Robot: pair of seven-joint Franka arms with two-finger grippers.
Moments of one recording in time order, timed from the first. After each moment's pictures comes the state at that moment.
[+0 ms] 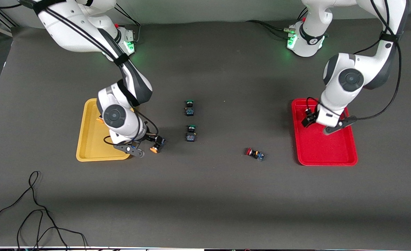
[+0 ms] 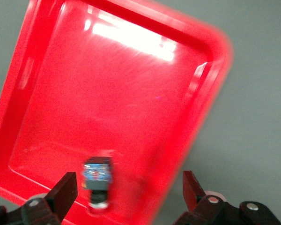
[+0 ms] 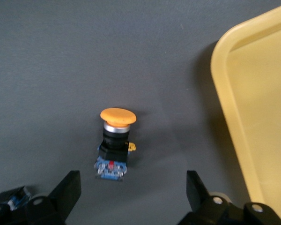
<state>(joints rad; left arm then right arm) -0.09 0.12 -0.14 -2.25 0.17 2.33 -0.76 0.26 0.50 0.16 -1.90 -0.07 2.28 0.83</state>
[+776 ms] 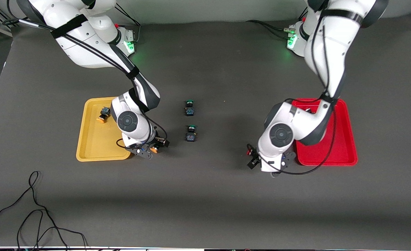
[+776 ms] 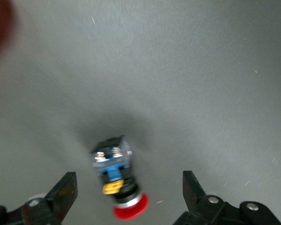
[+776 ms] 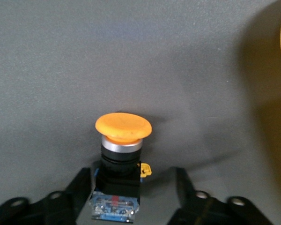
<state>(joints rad) -0.32 0.76 -0.16 -1.53 0.10 2.29 -1.39 0.27 0.61 0.16 -1.93 -0.07 2.46 0.88</state>
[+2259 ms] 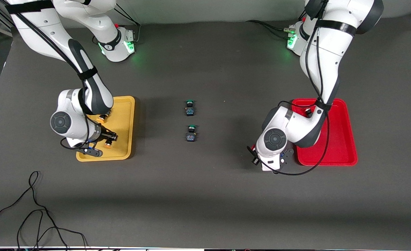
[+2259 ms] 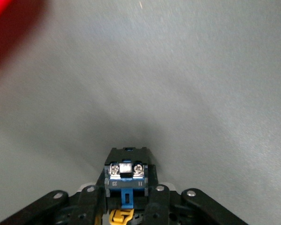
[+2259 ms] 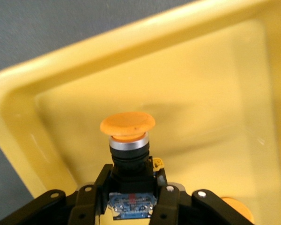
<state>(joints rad) -0.31 0.77 -0.15 -1.53 0.15 2.15 -1.38 0.20 0.40 -0.12 -2.14 0.06 2.37 0.34</state>
